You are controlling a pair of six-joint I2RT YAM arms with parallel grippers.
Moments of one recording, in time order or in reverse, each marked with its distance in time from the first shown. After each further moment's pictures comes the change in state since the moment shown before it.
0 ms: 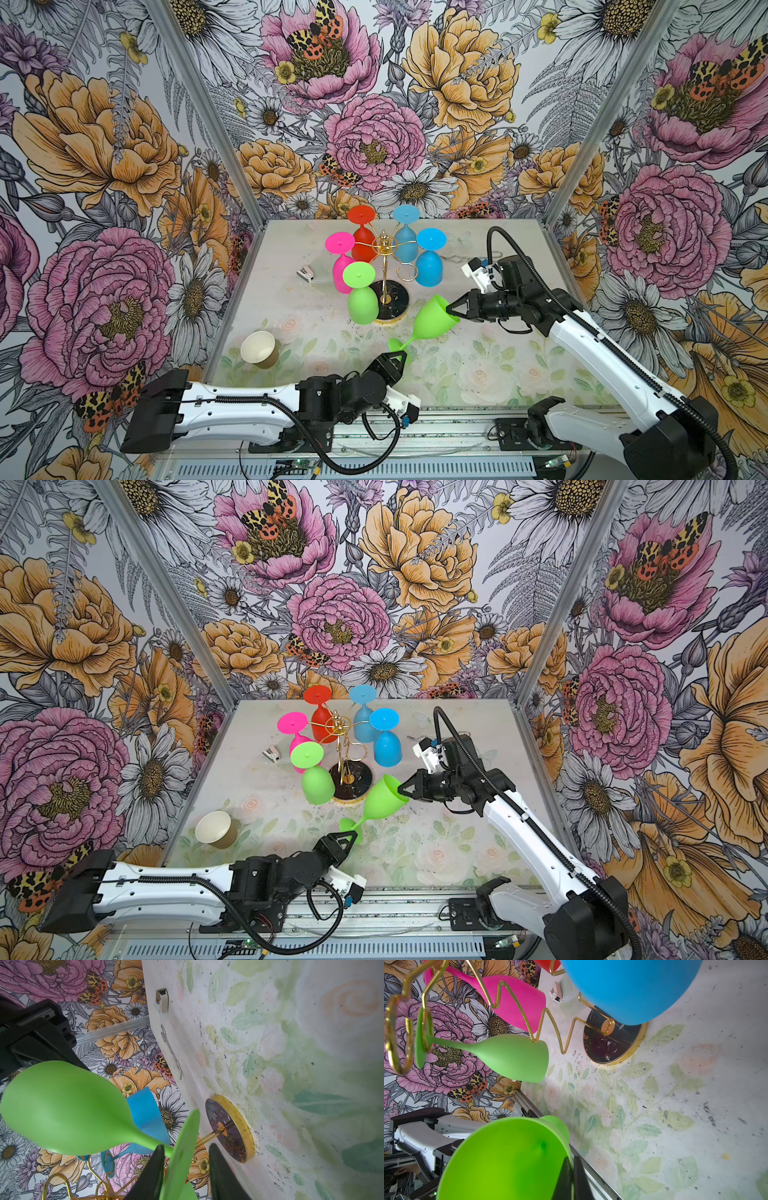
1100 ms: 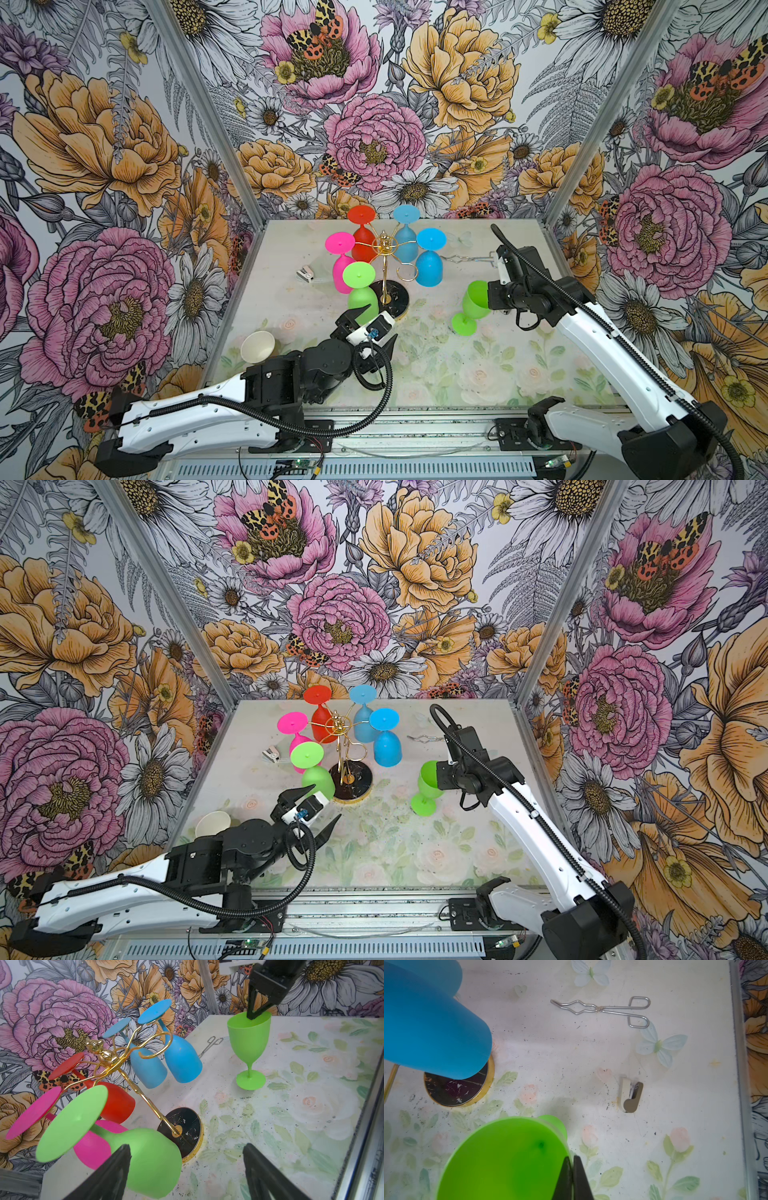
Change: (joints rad) left arm 0.140 -0.245 0.370 -0.420 -0.018 -1.322; right arm -0.011 0.064 0.203 -0.280 0.852 -0.264
